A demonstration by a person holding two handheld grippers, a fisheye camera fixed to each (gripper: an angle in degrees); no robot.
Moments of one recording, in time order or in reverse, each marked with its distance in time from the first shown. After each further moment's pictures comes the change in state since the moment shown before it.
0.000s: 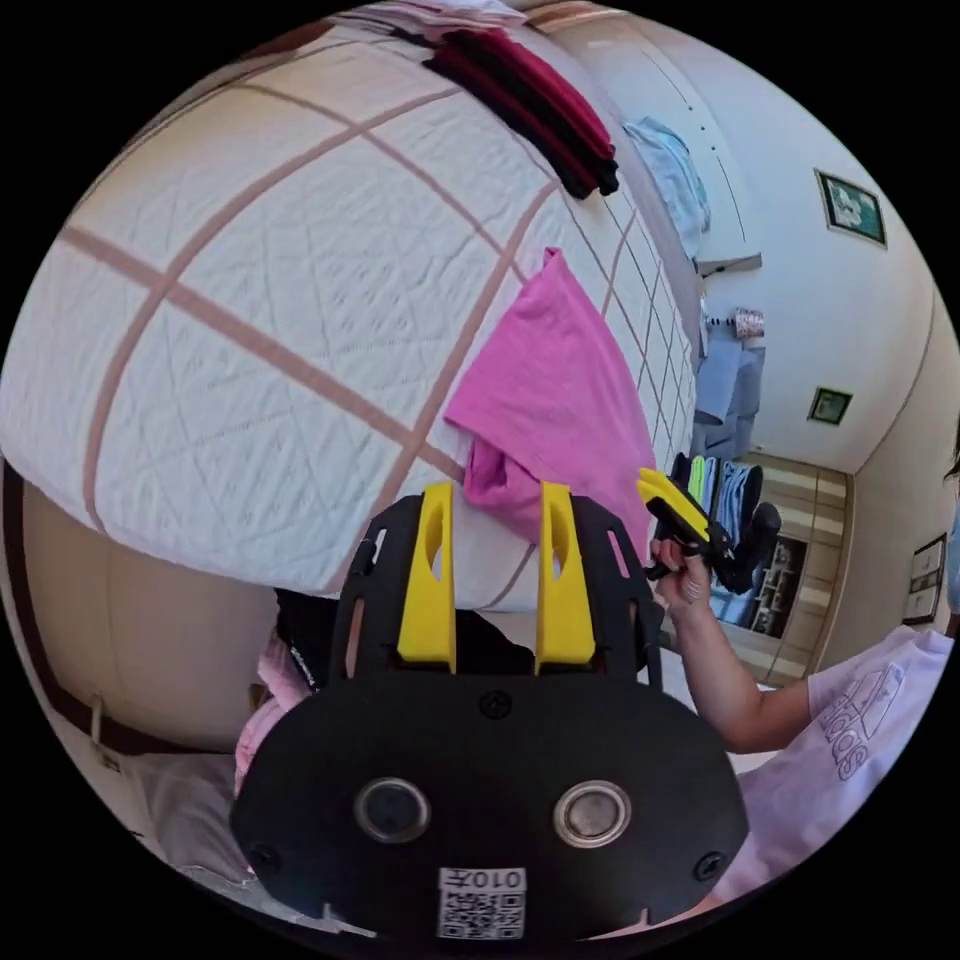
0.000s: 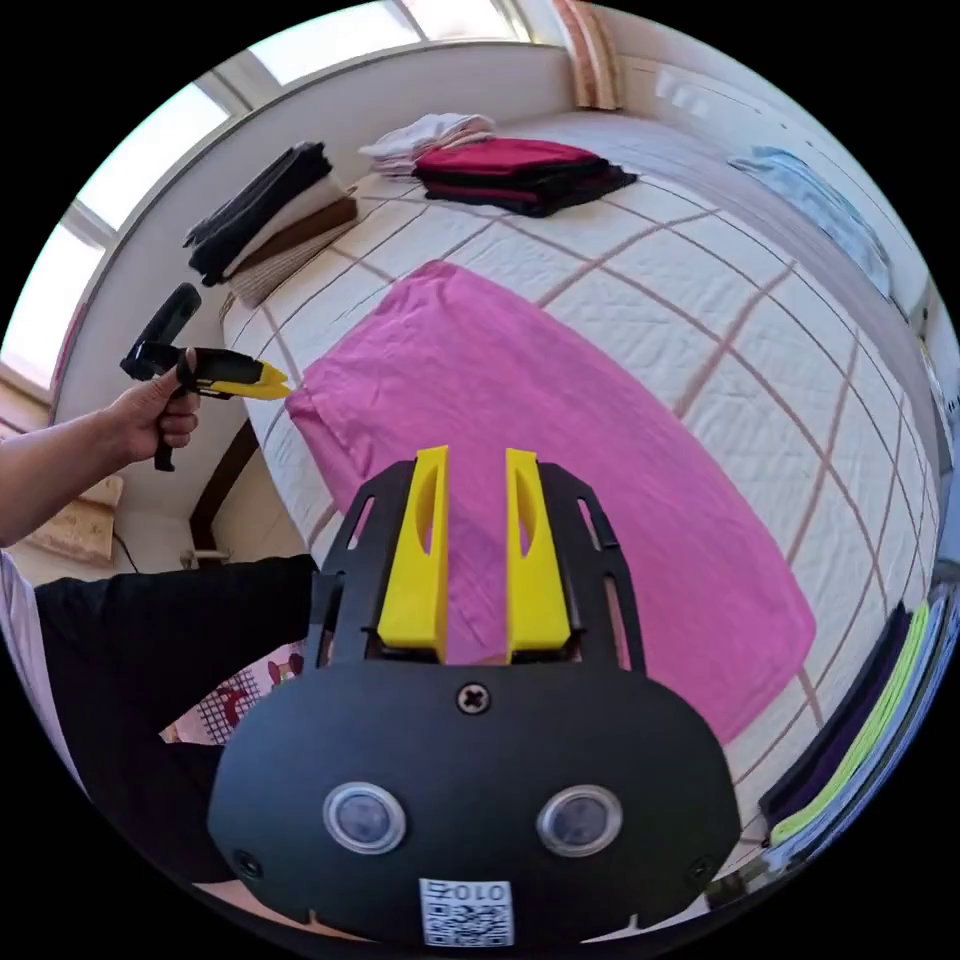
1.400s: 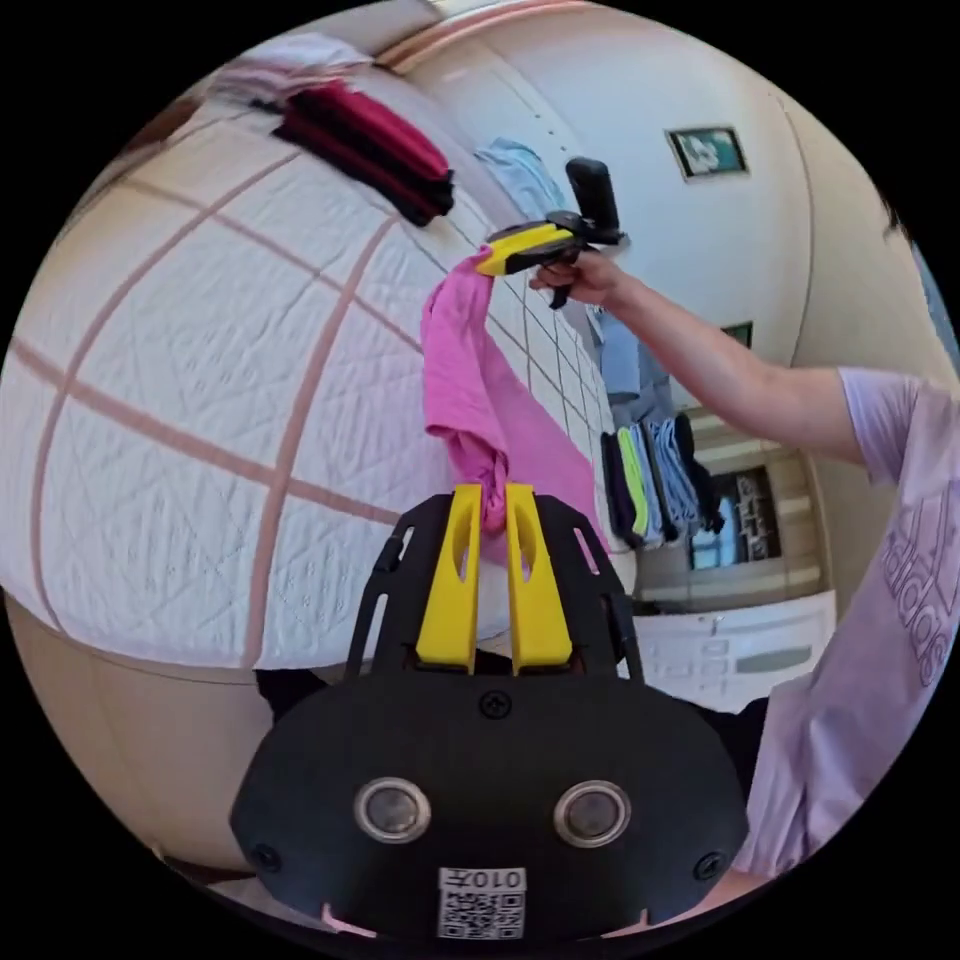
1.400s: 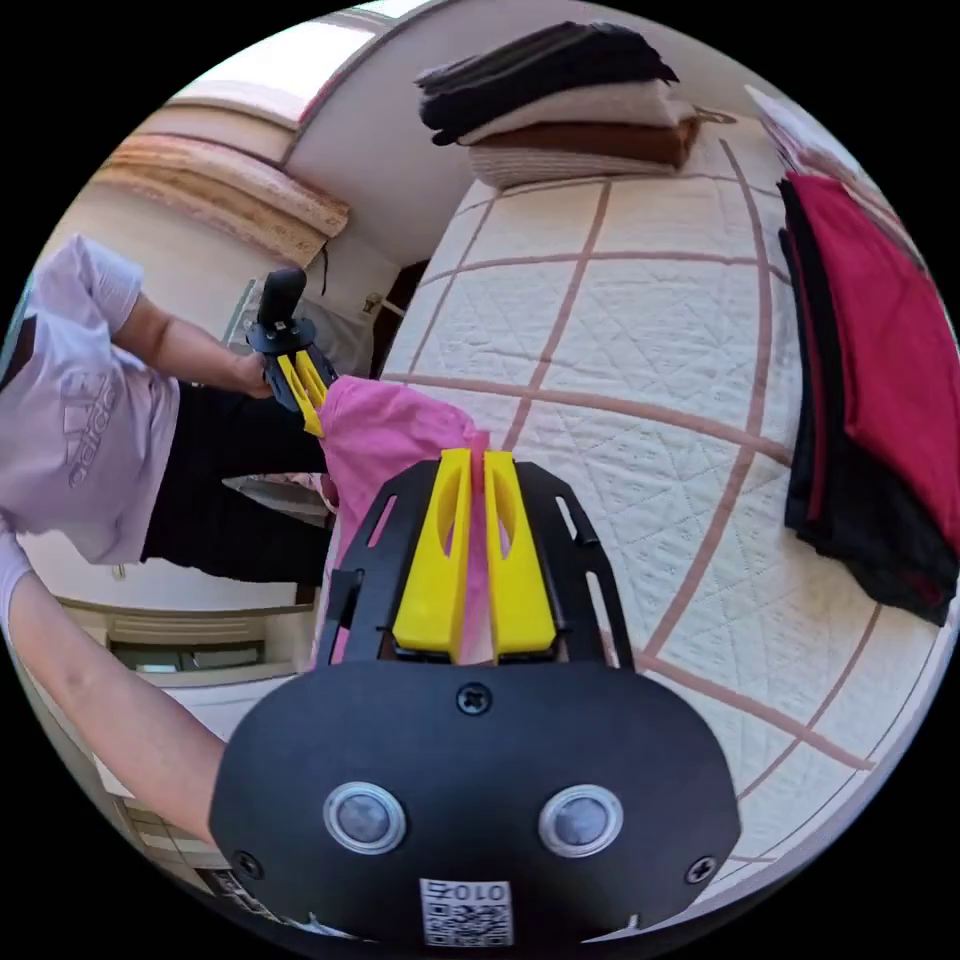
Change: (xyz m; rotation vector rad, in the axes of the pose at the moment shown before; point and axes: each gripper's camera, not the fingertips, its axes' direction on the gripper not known) left arm 0.026 0.116 0.156 0.165 0.275 0.176; right arm -0.010 -0.384 0.065 -0.475 -0.487 -0.960
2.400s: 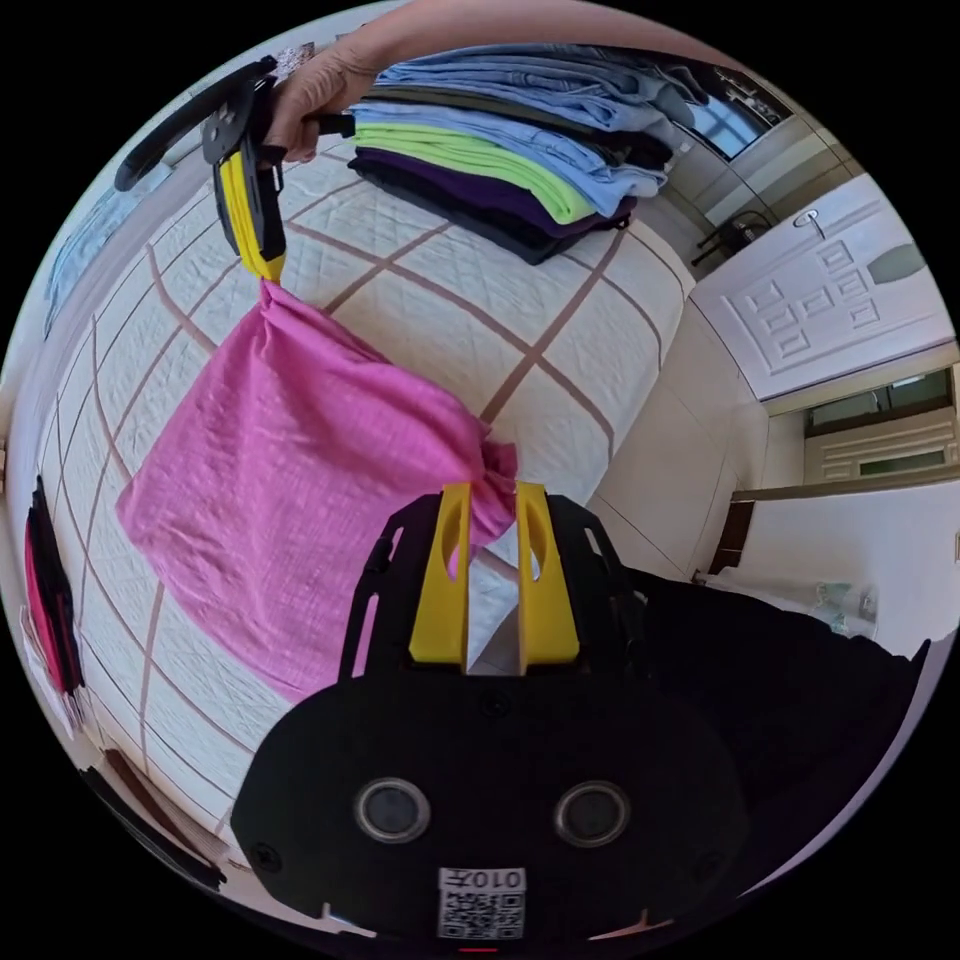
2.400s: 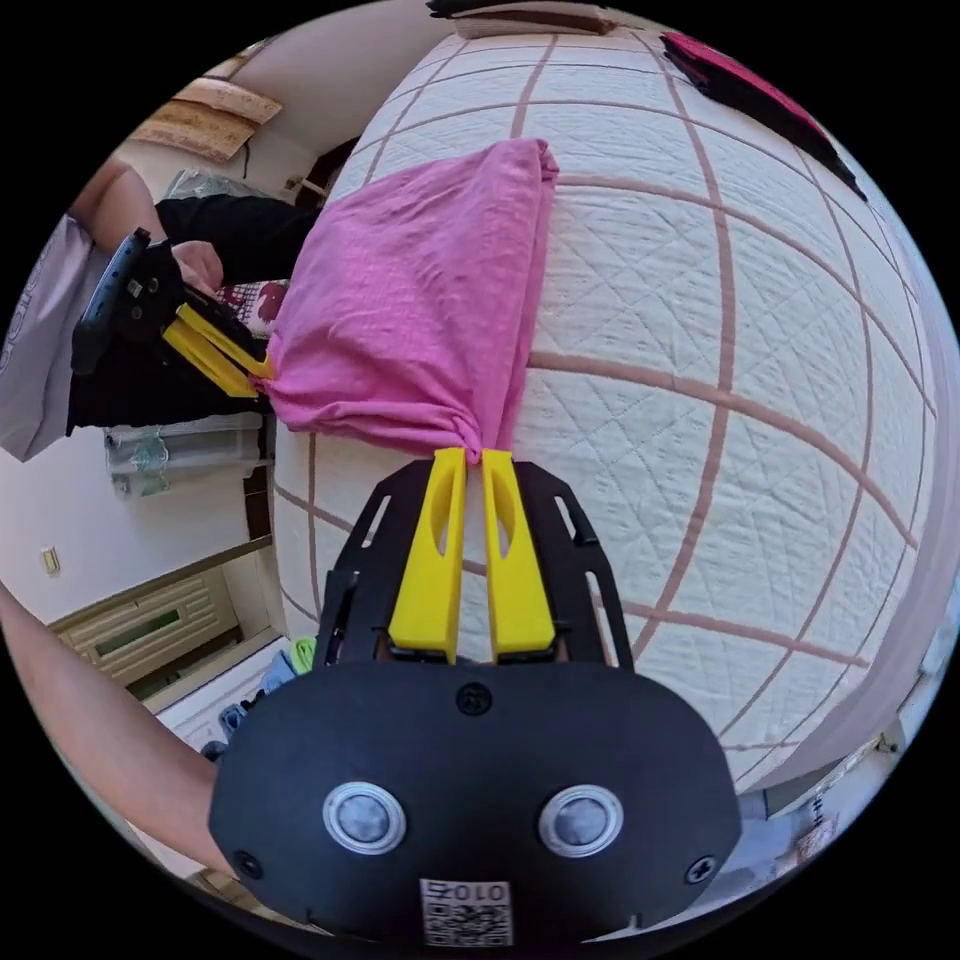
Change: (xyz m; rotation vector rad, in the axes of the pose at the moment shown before) left arm 0.349 0.162 0.541 -0.718 -0.502 0.984; right arm -0.240 0.421 0.088 -0.221 0.231 0.226
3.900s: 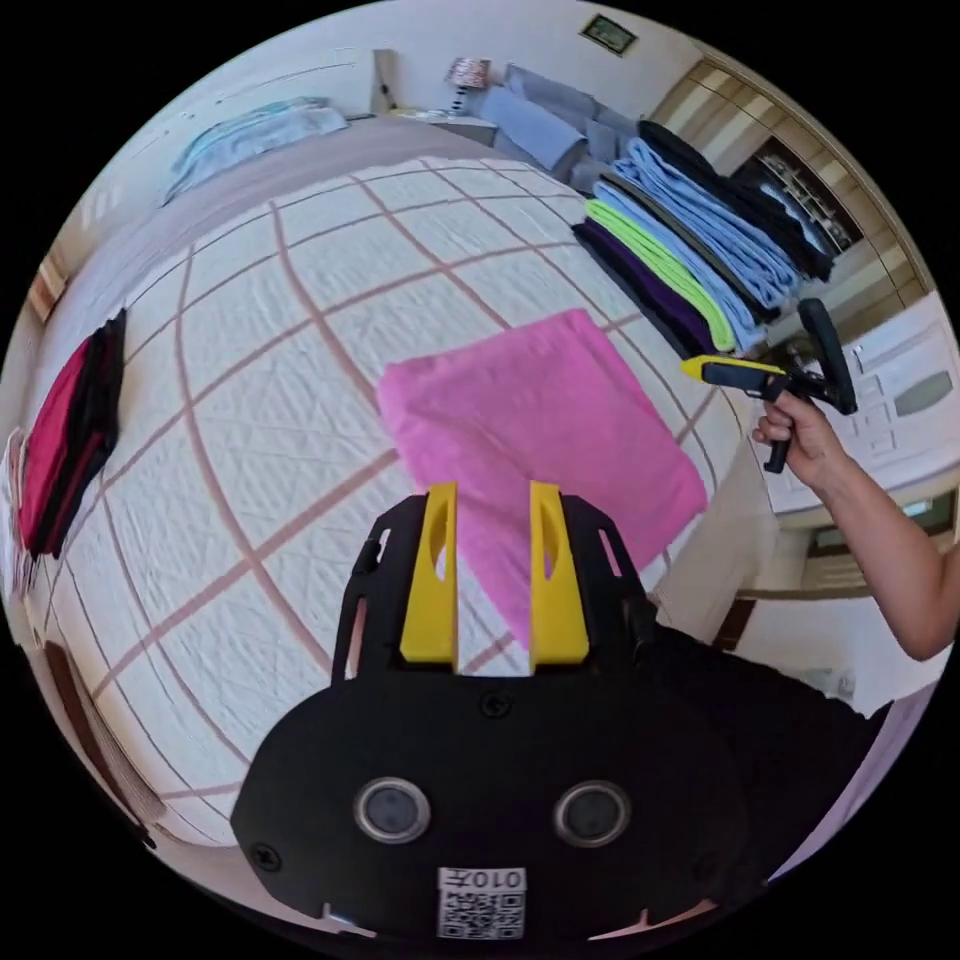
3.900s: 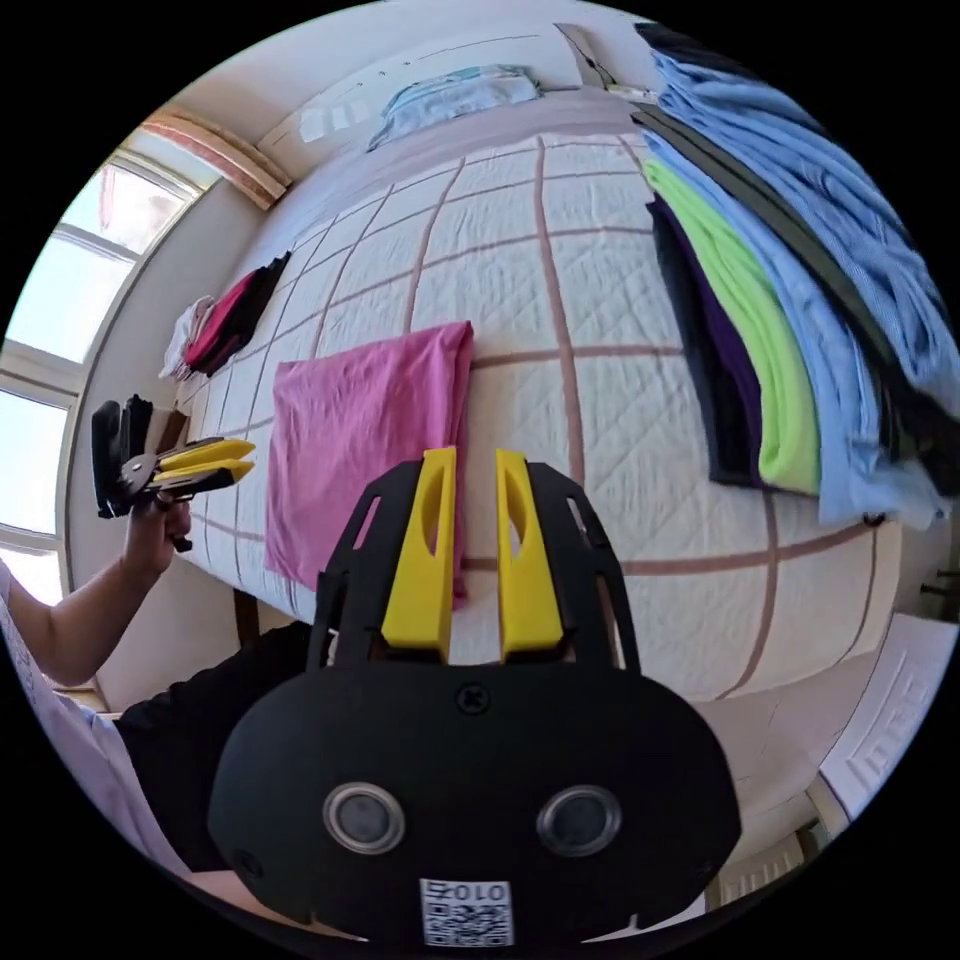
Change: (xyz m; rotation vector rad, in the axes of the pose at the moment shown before) left arm -0.242 0.037 -0.036 0.175 -0.001 -0.217; right arm -0.285 0.246 0.162 0.769 -0.041 1.570
